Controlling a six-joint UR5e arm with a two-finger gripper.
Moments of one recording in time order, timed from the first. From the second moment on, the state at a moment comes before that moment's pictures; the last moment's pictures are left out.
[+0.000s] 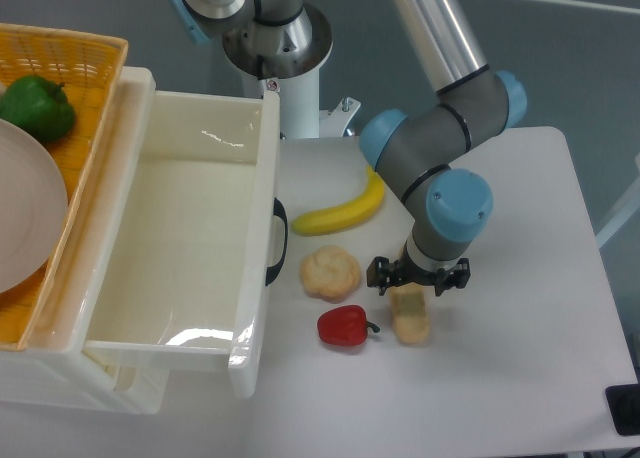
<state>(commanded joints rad) 2.60 -2.13 -1.58 -1.05 1.52 0.58</state>
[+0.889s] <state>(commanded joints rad) 2.60 -2.15 -1.57 -1.05 1.53 0.58</state>
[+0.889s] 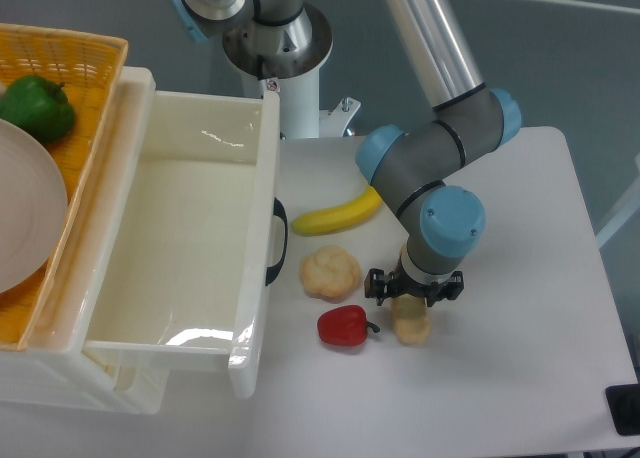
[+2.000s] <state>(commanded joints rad) 2.57 -2.02 -1.54 -1.06 1.51 0.61</state>
